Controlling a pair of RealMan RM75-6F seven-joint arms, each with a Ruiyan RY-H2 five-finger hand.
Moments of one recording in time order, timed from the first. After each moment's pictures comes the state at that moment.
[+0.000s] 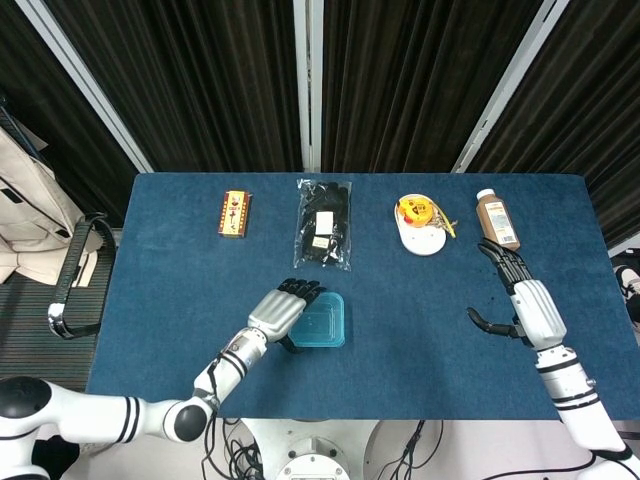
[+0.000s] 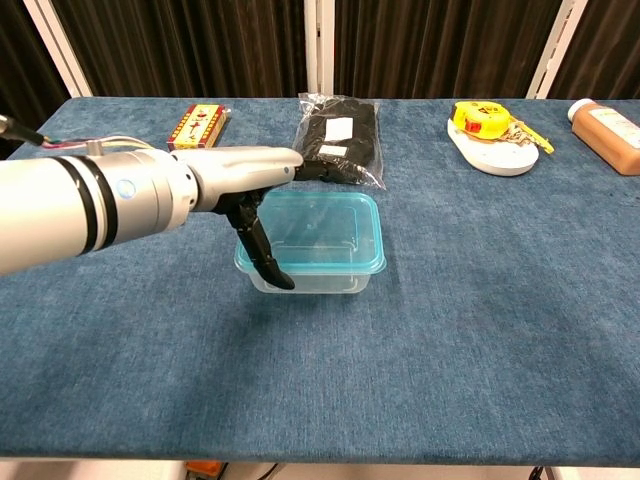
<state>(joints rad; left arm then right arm) -0.91 -1.64 -0.22 -1.72 0.72 0.89 0.63 0.34 -1.13 0.08 -1.66 -1.53 1.36 0.45</state>
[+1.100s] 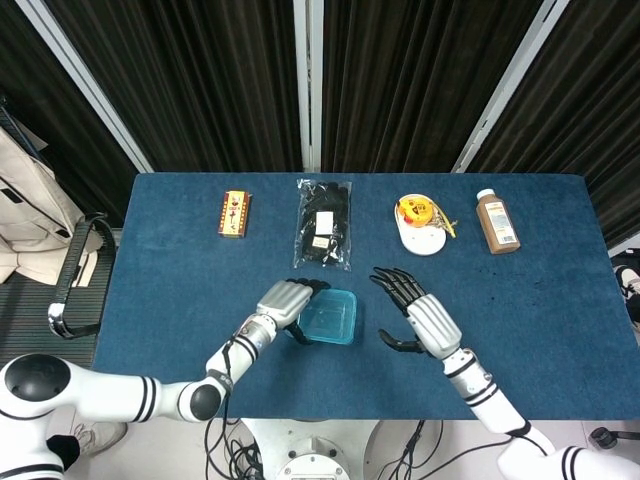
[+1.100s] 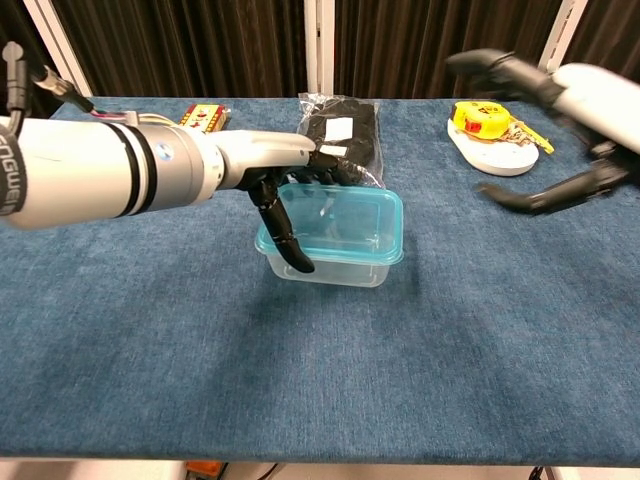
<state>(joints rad) -1.07 -1.63 -0.21 -1.65 0.54 0.84 0.51 0.47 -1.54 0.07 -1.46 -1.69 1.27 0.31</state>
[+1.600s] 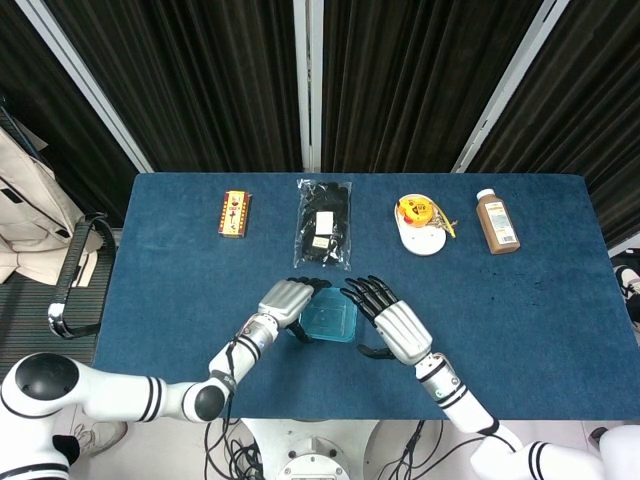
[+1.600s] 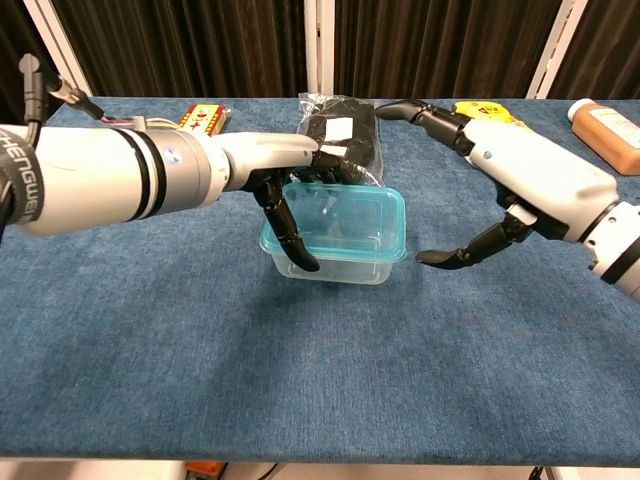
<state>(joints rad) -1.09 -1.65 -0.19 -1.63 0.55 0.87 0.48 0.50 -1.68 0.06 -1.37 -1.68 1.25 0.08</state>
